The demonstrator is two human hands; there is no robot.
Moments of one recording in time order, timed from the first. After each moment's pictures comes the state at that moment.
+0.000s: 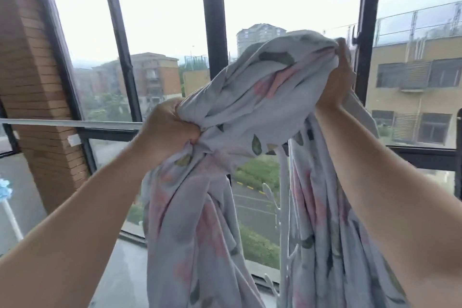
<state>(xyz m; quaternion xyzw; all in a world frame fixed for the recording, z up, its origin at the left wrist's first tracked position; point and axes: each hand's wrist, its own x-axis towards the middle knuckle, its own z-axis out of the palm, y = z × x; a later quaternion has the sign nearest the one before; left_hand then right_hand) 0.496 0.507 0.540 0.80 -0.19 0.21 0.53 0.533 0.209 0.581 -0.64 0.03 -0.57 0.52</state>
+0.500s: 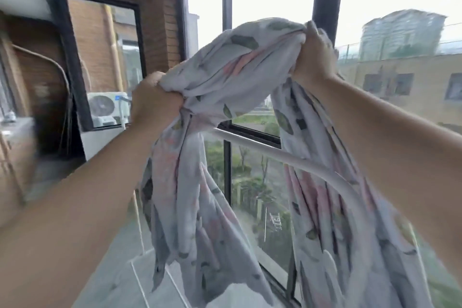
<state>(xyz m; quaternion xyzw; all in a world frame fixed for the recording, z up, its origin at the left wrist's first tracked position) 0.576 0.595 0.581 0.77 0.14 0.51 0.37 0.715 0.336 0.655 -0.81 -0.20 -0.44 0.33</state>
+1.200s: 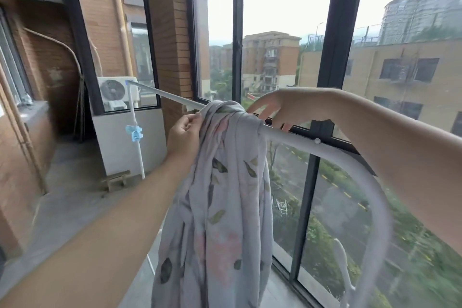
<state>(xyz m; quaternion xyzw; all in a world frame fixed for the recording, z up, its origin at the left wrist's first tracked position) 0.610 0.584 0.466 0.69 0.15 0.42 0.57 0.686 0.359 0.587 -0.89 -0.41 0.08 0.15</state>
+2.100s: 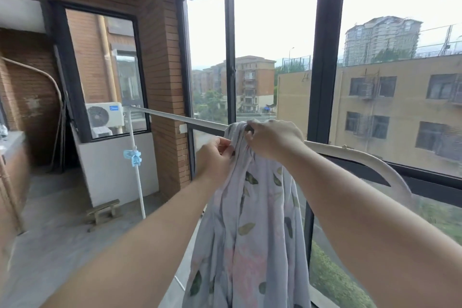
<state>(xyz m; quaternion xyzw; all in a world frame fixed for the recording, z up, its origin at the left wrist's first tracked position) 0.571 0.601 0.472 0.80 0.06 0.39 0.46 0.614 0.456 0.543 -0.95 -0.23 -0.23 0.01</state>
